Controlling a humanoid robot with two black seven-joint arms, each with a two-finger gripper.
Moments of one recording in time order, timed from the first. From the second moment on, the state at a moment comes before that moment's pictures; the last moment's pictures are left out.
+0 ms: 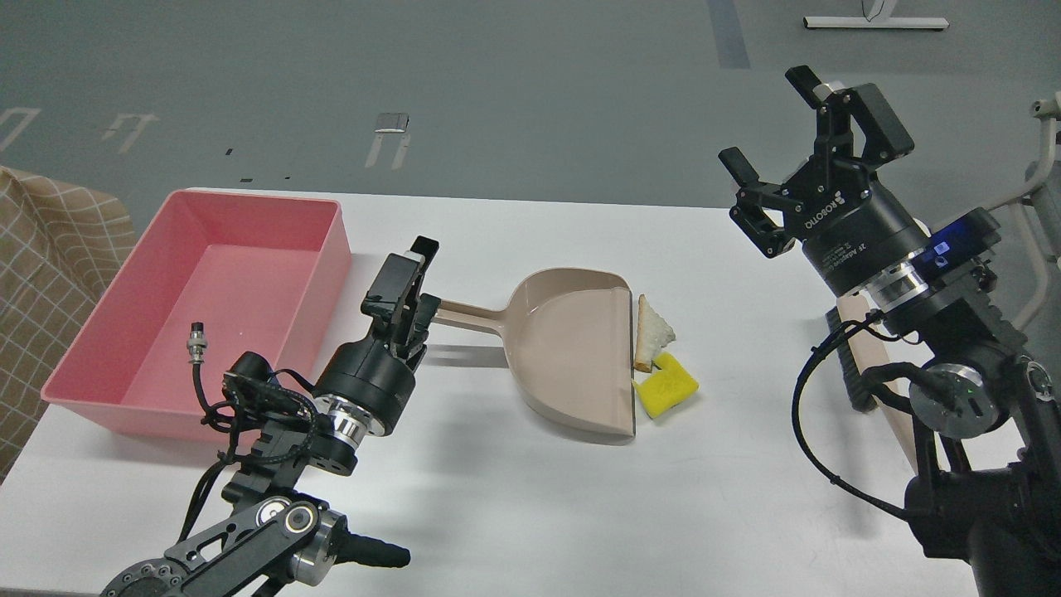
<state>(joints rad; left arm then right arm) -0.02 0.28 -0.85 -1.75 1.18 0.49 -0.10 0.28 0.00 1.55 1.54 -0.91 0.46 -0.12</state>
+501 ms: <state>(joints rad) -0.02 0.22 -0.81 -1.55 1.18 0.49 -0.12 0.27 0.00 1.56 1.54 -0.91 0.46 -0.12</state>
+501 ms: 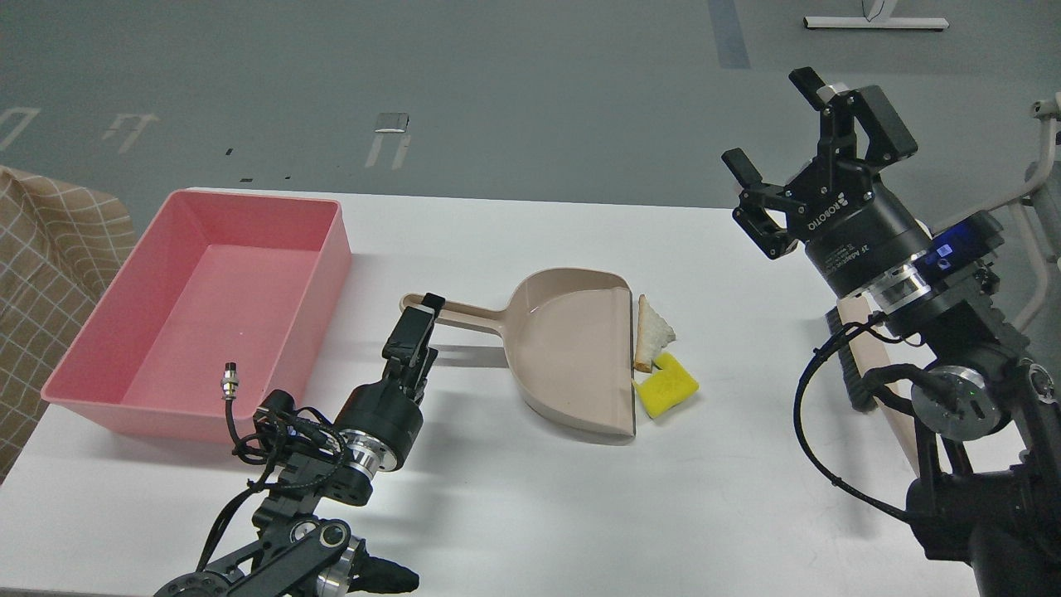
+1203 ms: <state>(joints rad) -0.11 0.11 -0.81 -1.39 1.18 0.49 -0.13 0.27 0.00 1.56 1.54 -0.91 0.46 -0.12</state>
